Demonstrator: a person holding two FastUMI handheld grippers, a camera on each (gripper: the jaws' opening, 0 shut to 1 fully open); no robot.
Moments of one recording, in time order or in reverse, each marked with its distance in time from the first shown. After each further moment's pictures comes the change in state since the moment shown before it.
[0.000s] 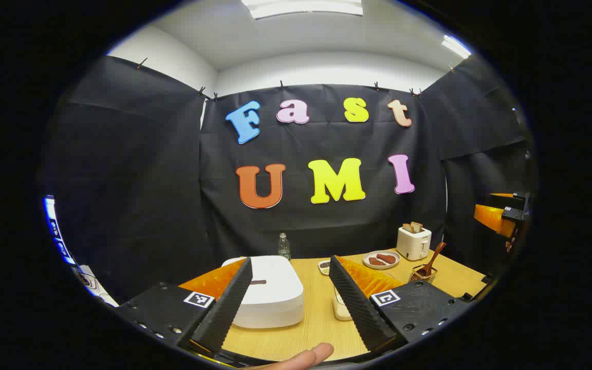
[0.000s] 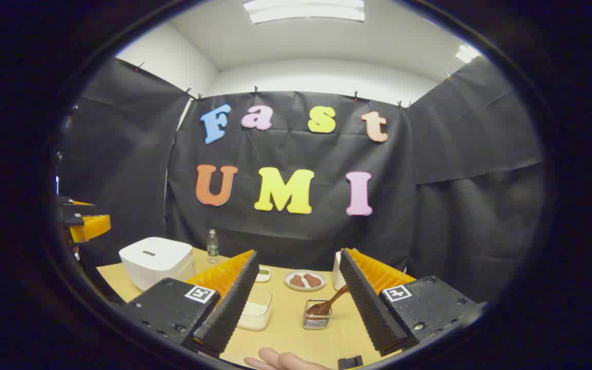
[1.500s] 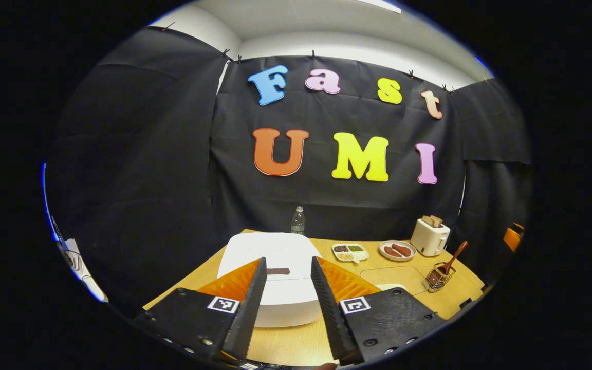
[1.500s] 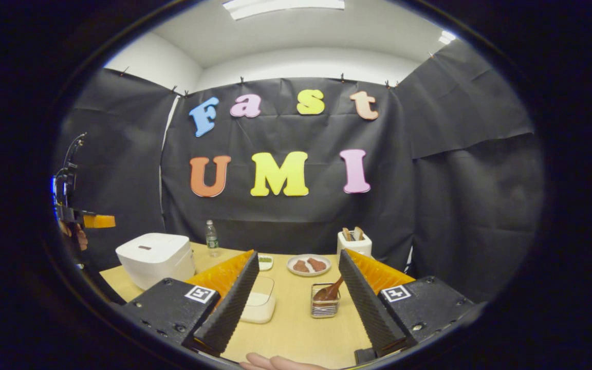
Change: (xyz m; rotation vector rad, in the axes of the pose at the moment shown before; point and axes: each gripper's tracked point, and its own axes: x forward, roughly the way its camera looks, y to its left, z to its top) left arm 0.086 0.071 -0.071 -0.126 0.190 0.024; right arm 0.012 -0.007 -0.062 0.079 0.050 -0.020
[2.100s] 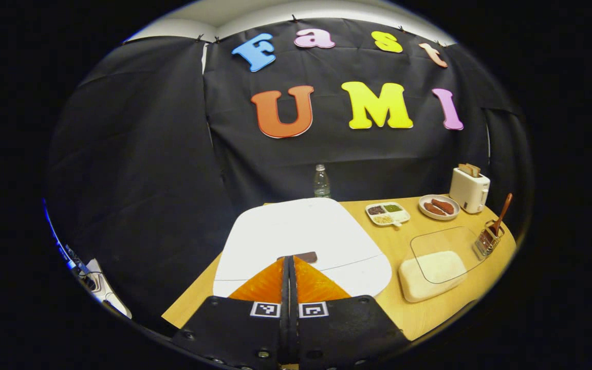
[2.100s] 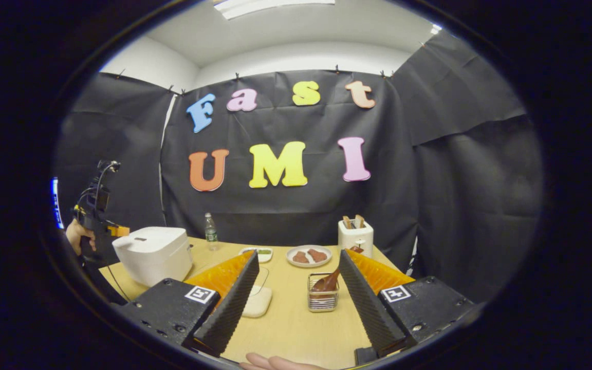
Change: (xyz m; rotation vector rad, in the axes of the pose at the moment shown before) left arm 0.085 0.036 -0.063 0.142 0.206 0.166; right arm 0.023 -0.023 -0.058 0.065 0.070 0.041
